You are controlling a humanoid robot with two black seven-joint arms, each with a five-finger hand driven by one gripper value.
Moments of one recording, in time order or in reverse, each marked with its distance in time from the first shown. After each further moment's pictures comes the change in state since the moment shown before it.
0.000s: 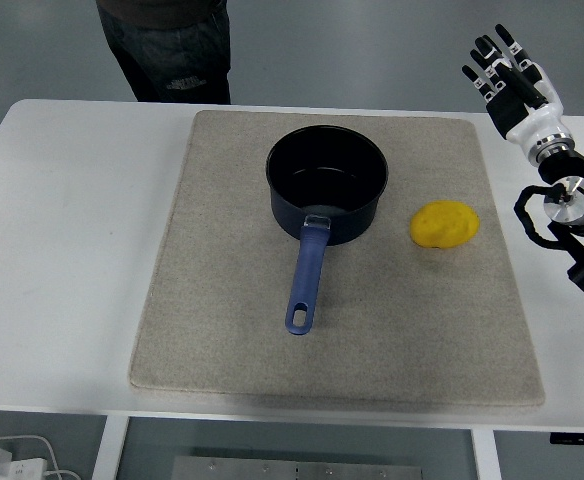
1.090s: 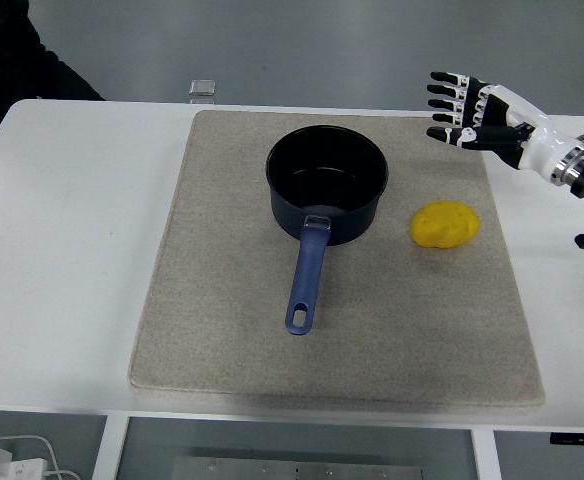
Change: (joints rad) left arm 0.000 0.000 0.000 0.002 -0.001 0.000 0.000; right arm 0.005 -0.317 -0.279 0.350 -0.608 0.105 0.093
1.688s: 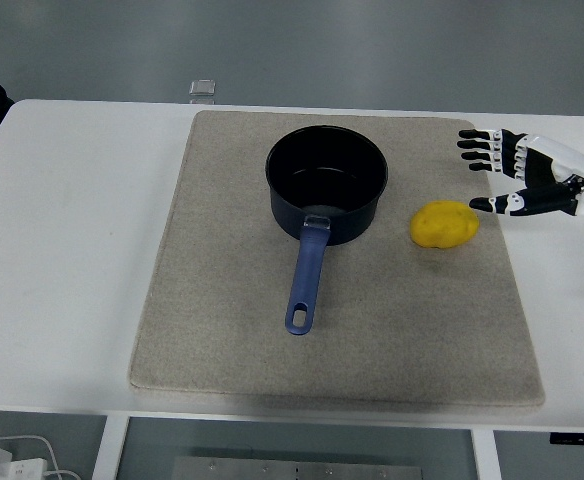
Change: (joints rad) left arm 0.000 0.000 0.000 -0.004 0.001 0.000 0.000; right arm -0.086 -0.261 -0.055 0.305 -0.206 -0.099 0.103
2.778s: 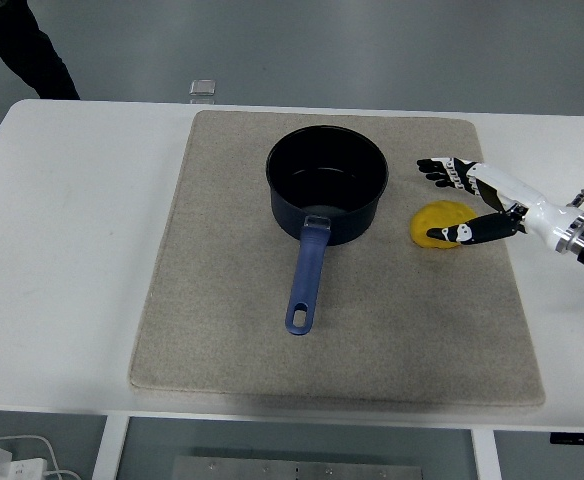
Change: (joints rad) left arm 0.002 0.000 0.000 0.002 0.001 0.000 0.000; right arm -0.041 0.182 -0.041 -0.126 -0.195 -0.181 0.062
